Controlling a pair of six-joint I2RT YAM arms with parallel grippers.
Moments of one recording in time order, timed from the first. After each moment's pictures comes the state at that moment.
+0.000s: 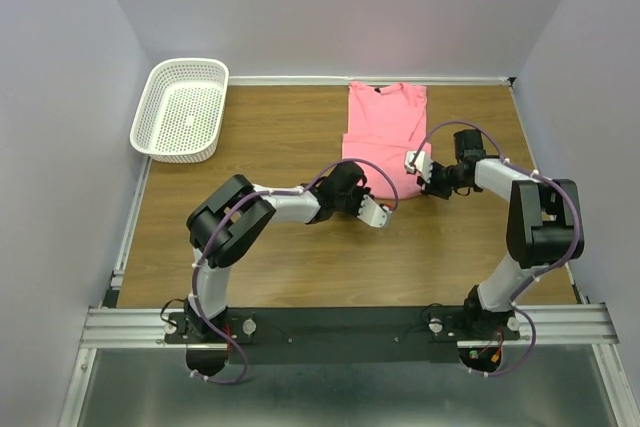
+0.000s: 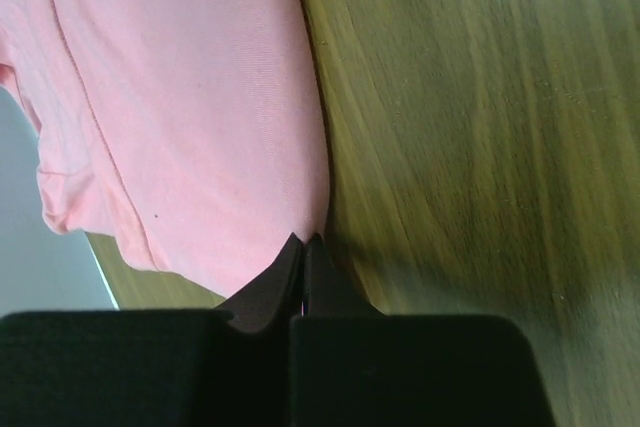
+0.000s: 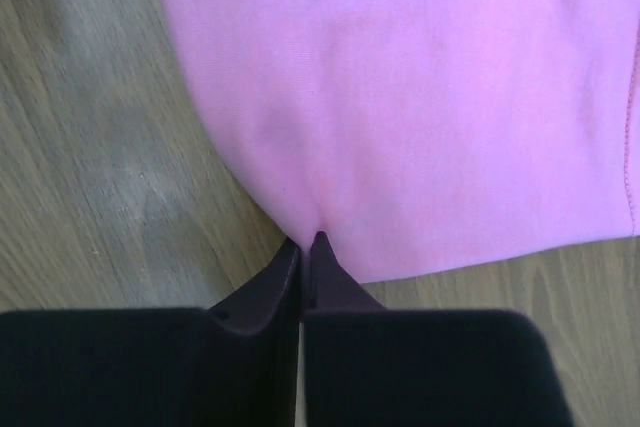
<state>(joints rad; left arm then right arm) -0.84 1.95 1.08 0.13 0.08 1.22 0.02 1.71 0.95 -0.40 -0.57 -1.24</state>
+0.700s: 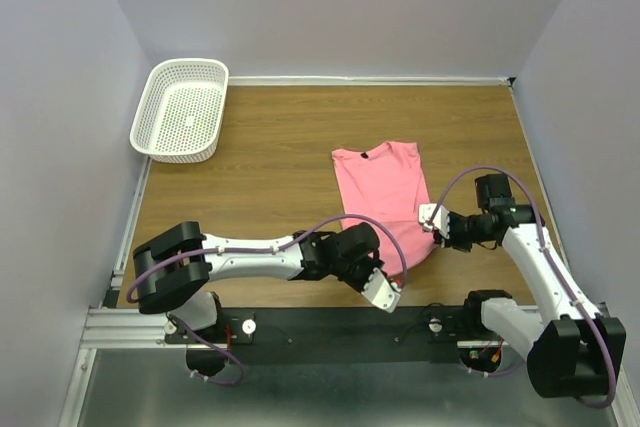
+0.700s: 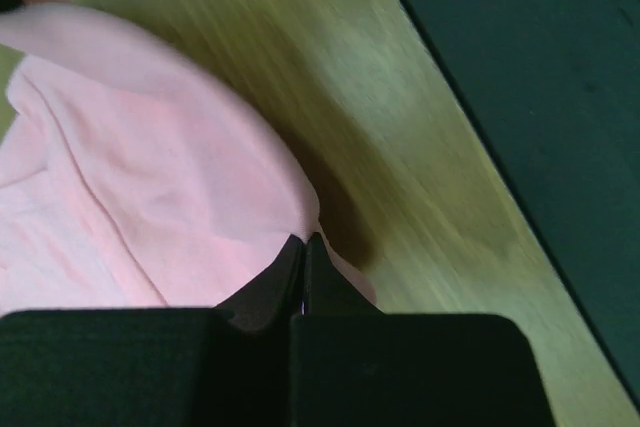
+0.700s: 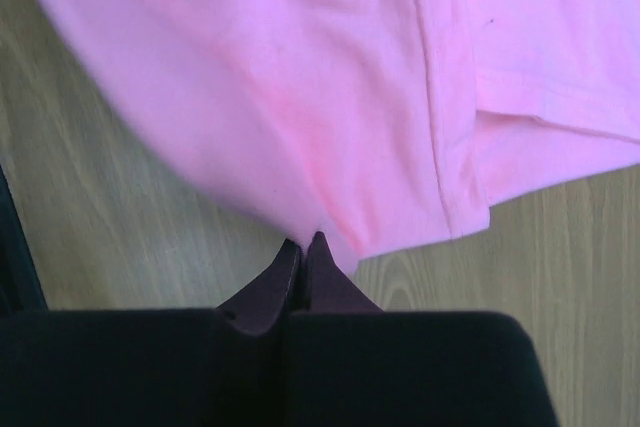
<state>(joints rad) -1.25 1.55 0.88 -0.15 0.27 0.91 0.02 1.00 0.65 -0.93 -0.62 -1.39</state>
